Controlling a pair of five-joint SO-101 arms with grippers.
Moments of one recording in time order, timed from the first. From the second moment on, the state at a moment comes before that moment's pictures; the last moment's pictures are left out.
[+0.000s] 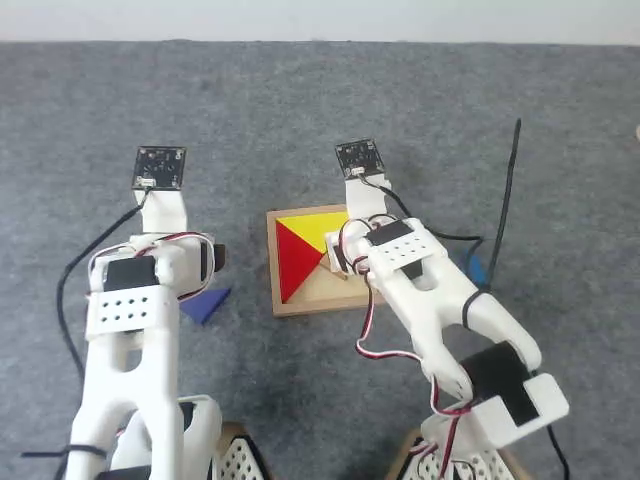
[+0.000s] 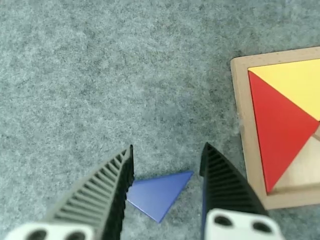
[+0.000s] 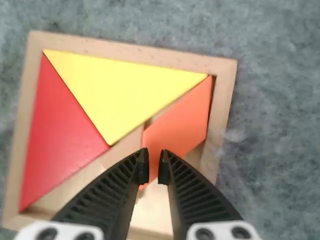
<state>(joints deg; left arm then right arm) -14.5 -36.0 54.5 57.2 -3.2 -29.5 2.2 35.4 37.0 -10.8</state>
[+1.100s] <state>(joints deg) -14.5 -36.0 54.5 57.1 -3.2 -22.4 -2.2 23.5 49.6 -18.0</state>
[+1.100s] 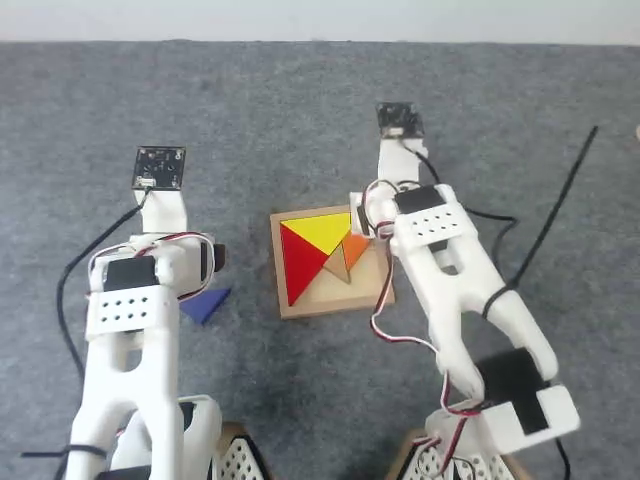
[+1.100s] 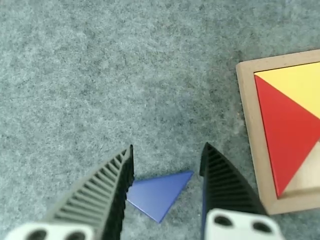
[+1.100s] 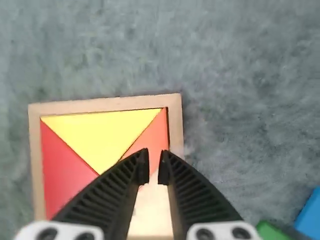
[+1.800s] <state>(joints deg) -14.5 -36.0 54.5 57.1 -3.2 -26.5 16.4 14.1 49.6 -35.5</state>
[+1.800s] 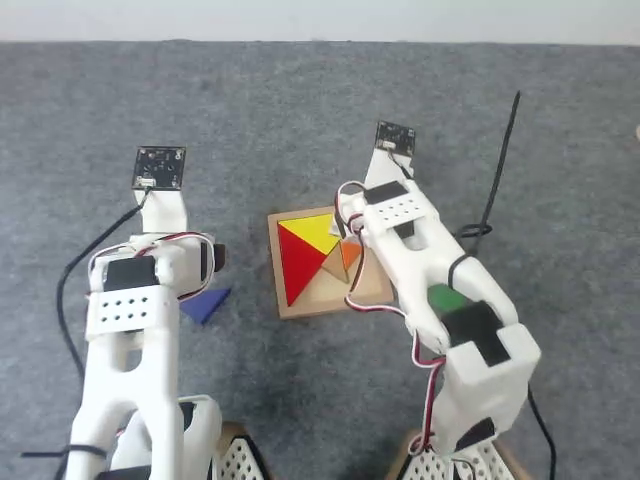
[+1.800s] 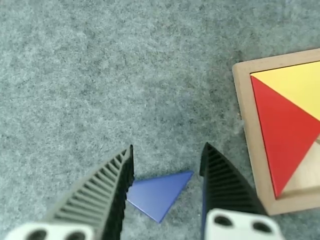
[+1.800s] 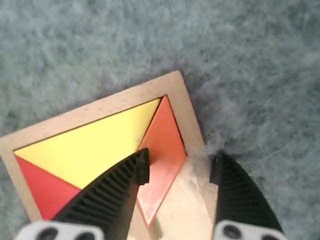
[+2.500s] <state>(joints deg) -14.5 -36.0 54.5 57.1 -3.2 -29.2 18.1 8.4 56.8 -34.8</state>
